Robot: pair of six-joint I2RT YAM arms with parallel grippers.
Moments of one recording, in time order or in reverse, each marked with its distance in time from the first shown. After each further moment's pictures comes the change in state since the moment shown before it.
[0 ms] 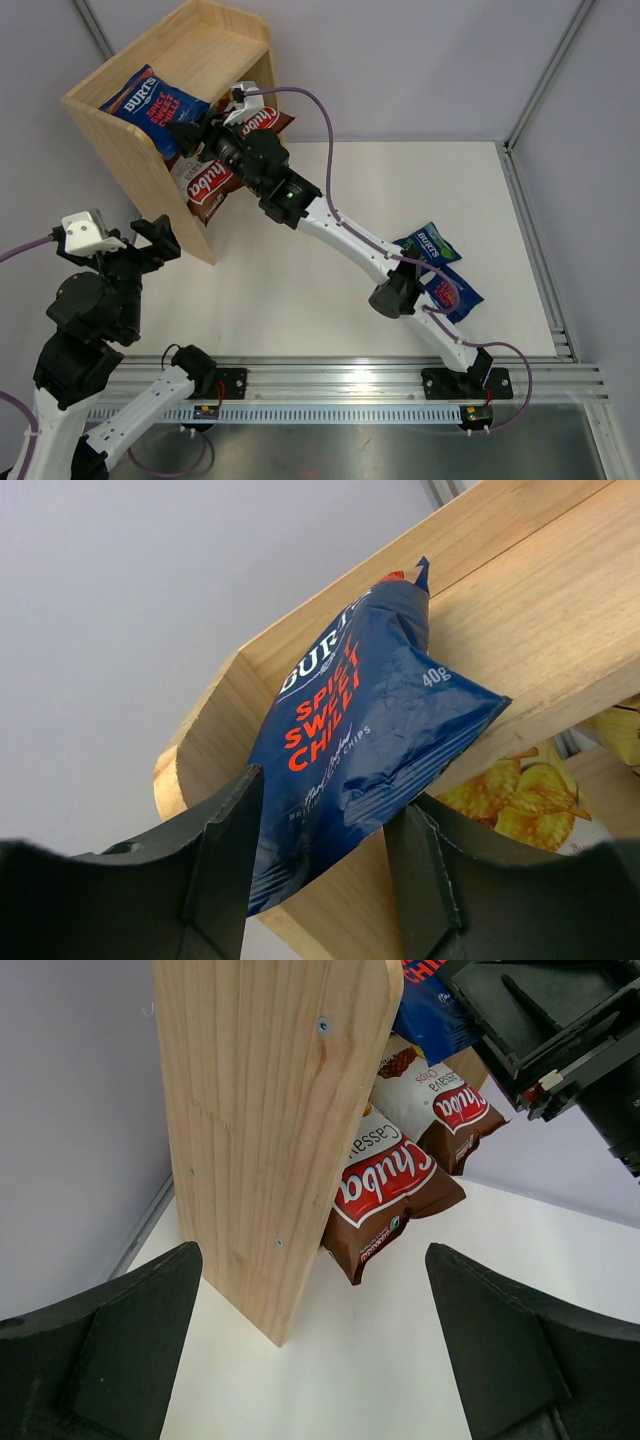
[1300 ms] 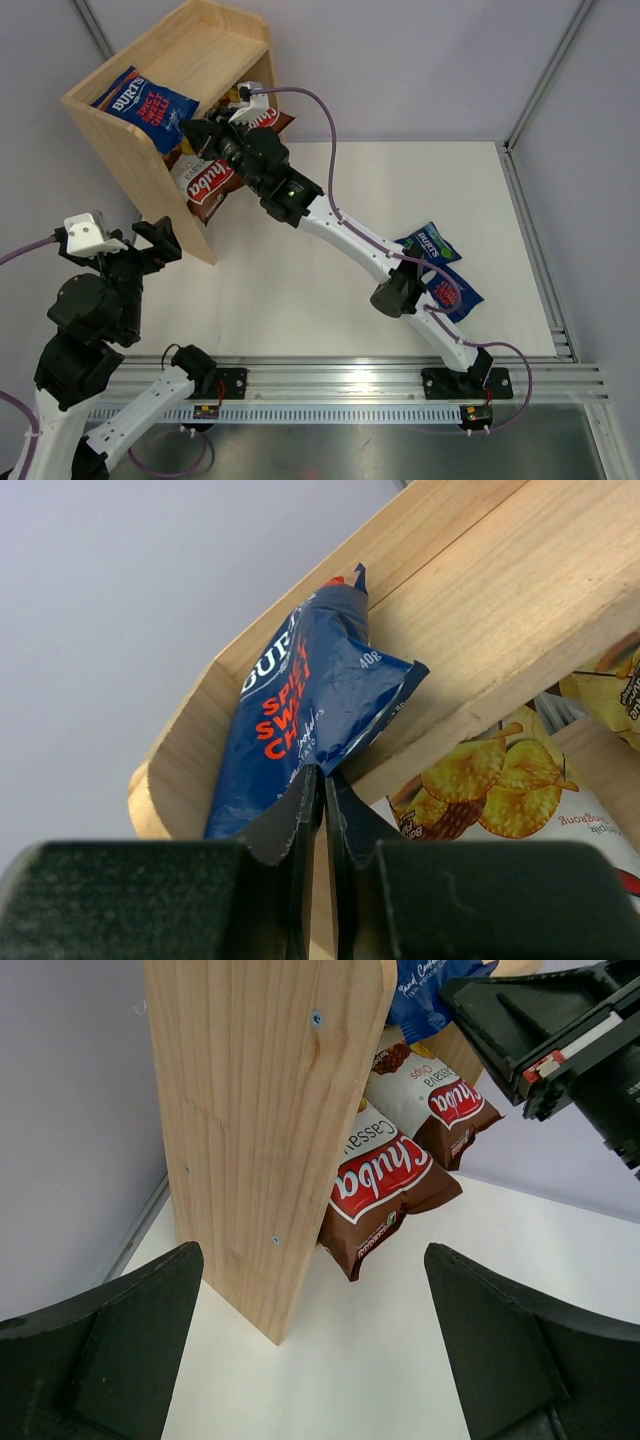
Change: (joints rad) left arm 0.000 -0.009 -0.013 0.003 0.017 0.003; right arm -0.005 -0.032 -0.024 -0.063 0.048 0.076
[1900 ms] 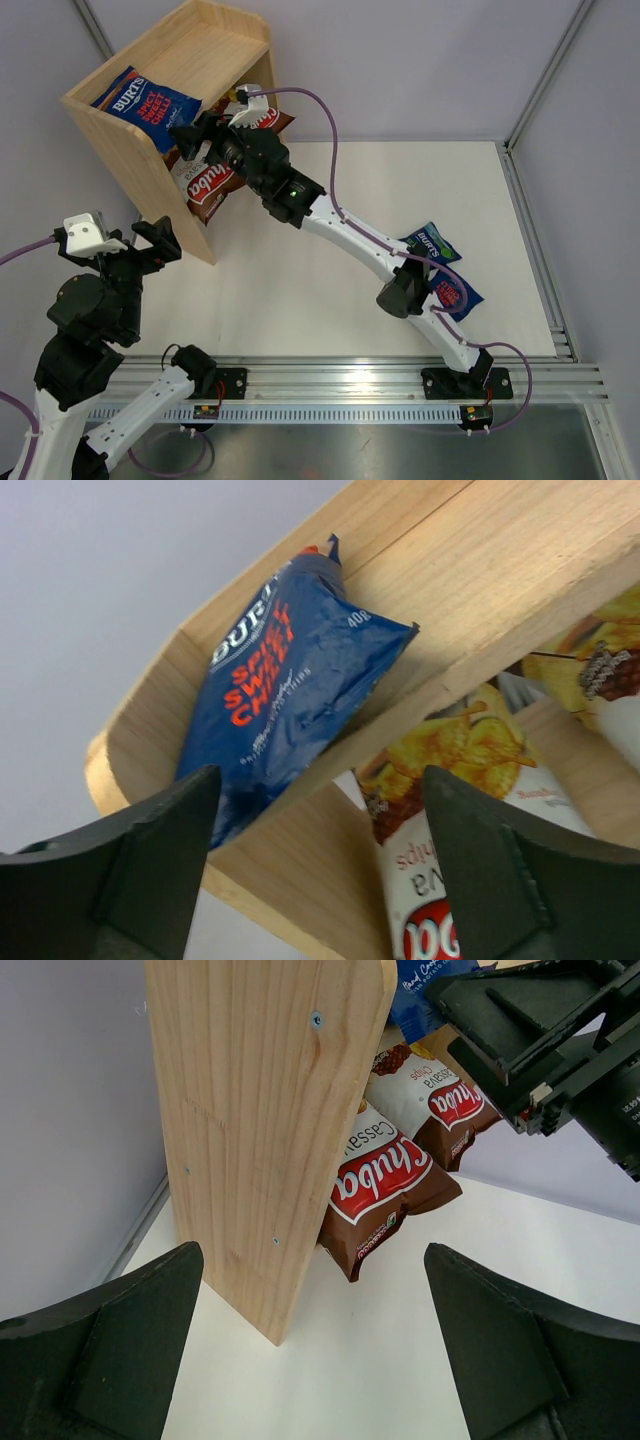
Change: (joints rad) left arm 0.002 -0.003 0.000 0.002 0.000 0.000; right arm -0.003 -0.045 -0.097 0.005 0.003 -0.043
